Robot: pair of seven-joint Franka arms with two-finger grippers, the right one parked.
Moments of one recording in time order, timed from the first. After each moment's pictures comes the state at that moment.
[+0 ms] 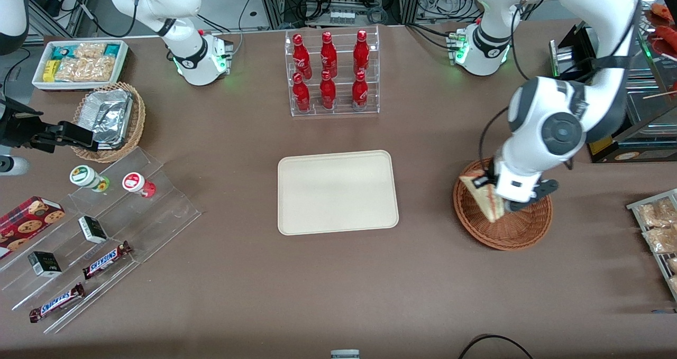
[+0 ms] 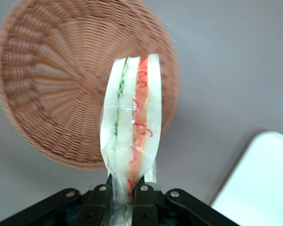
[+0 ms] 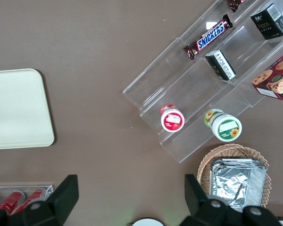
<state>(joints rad) 0.00 0.22 -0.32 -1.93 0.04 2.03 -0.74</state>
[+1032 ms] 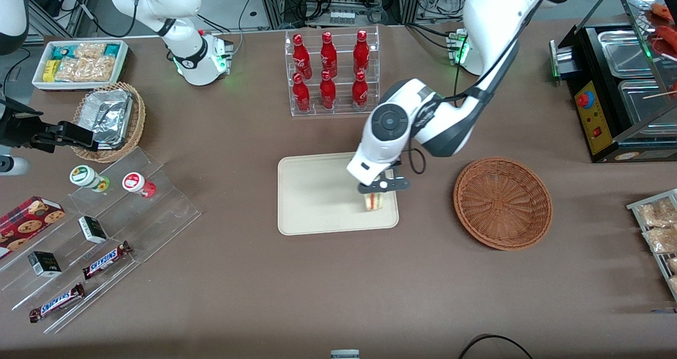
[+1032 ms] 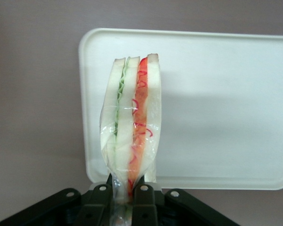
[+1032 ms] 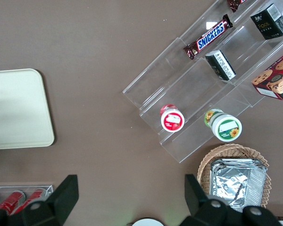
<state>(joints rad) -0.36 0.56 -0.42 -1.59 0.11 2.03 -0.87</state>
